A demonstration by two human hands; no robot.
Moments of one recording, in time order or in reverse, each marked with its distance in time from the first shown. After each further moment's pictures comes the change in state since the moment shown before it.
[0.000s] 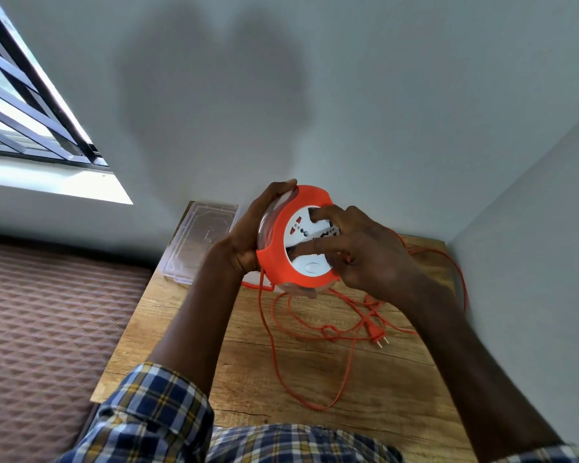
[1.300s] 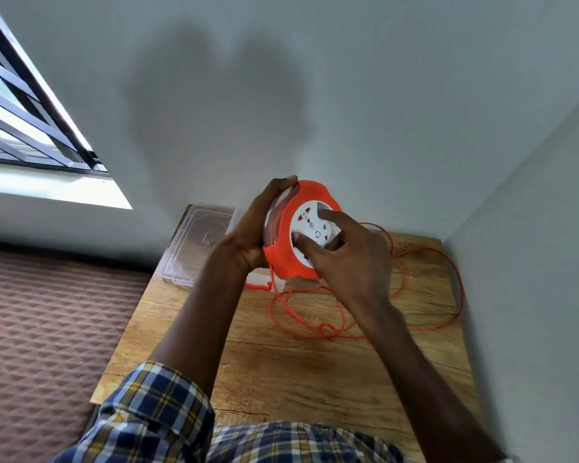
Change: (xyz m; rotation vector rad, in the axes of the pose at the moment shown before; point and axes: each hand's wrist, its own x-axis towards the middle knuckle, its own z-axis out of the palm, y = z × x) left_hand 0.004 -0.003 0.017 0.098 0.113 0.046; right_hand -0.001 -0.037 0.035 0.237 0.435 0.693
